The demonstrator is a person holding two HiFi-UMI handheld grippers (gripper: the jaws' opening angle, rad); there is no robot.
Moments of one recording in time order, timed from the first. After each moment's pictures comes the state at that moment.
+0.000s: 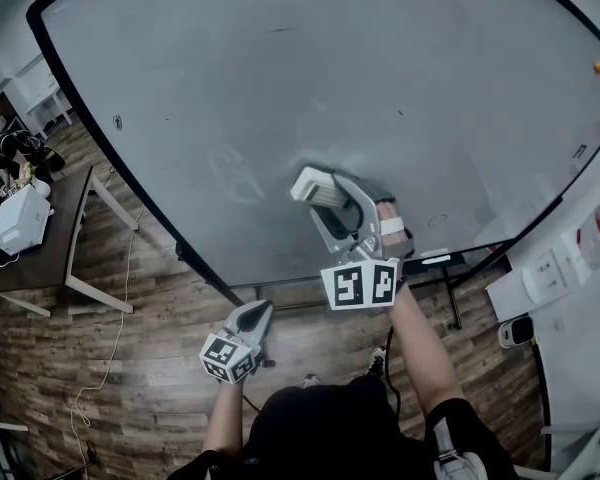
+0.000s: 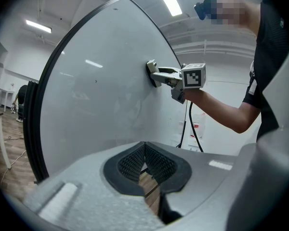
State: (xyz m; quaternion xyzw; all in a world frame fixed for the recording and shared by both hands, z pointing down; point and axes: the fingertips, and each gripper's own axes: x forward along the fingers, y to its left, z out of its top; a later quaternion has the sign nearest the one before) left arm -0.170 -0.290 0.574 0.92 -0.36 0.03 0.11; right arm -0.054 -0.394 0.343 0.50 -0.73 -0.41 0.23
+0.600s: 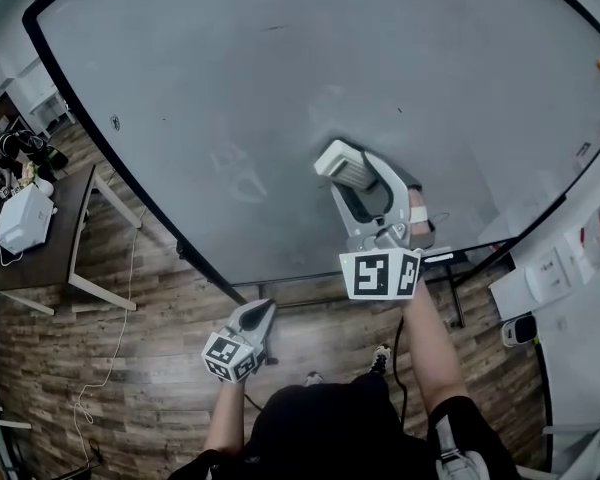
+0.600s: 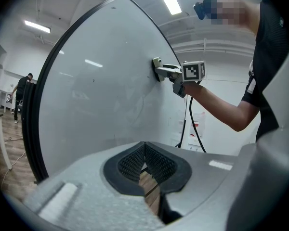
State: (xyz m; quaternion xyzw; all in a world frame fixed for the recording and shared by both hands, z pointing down) left arm -0.166 -0.289 0.575 0.92 -0.36 0.03 0.11; right arm -0.014 -0.394 0.299 0.55 -0.71 -0.40 0.20
